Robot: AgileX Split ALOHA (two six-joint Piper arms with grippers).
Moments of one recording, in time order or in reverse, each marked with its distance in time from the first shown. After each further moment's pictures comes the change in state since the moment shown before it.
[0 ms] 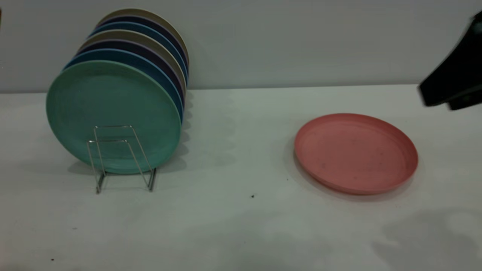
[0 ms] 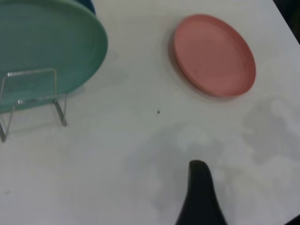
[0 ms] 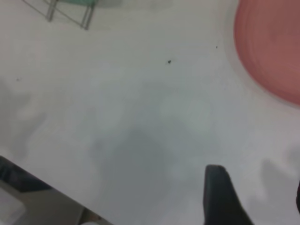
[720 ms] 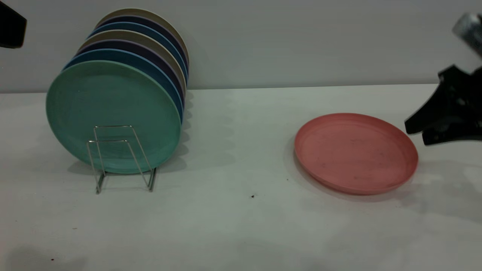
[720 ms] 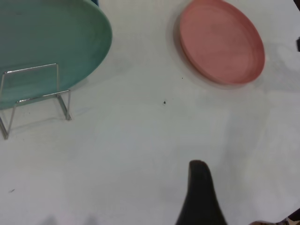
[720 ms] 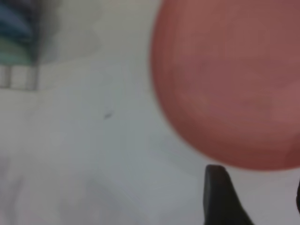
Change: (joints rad) left arm 0.000 0.098 -0.028 -0.002 0.006 0.056; right arm -0.269 0.632 -0.257 0.344 0.086 -0.367
